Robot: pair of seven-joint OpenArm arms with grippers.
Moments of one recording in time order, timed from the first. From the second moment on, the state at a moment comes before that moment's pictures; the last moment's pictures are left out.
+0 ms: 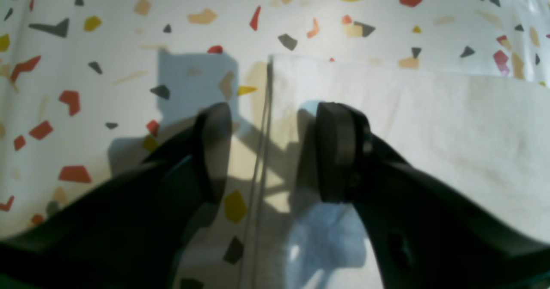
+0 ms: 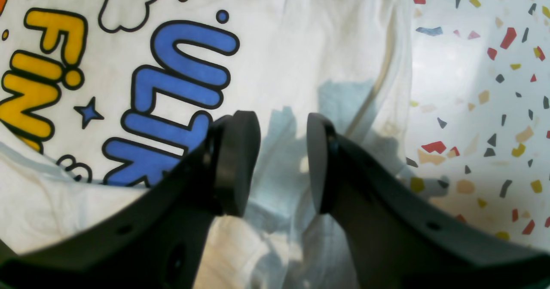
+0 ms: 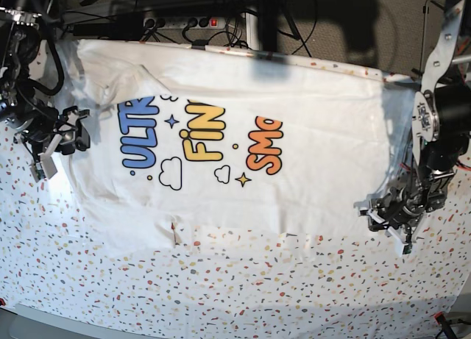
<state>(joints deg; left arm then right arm) -46.7 -15.3 -6.5 6.0 2.3 -21.3 3.8 -7.0 27.8 23.5 94.8 32.1 34.2 -54.3</state>
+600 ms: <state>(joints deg) -46.0 -14.0 -6.5 6.2 2.0 -30.6 5.9 -6.3 27.8 23.5 94.8 32.1 34.2 -54.0</state>
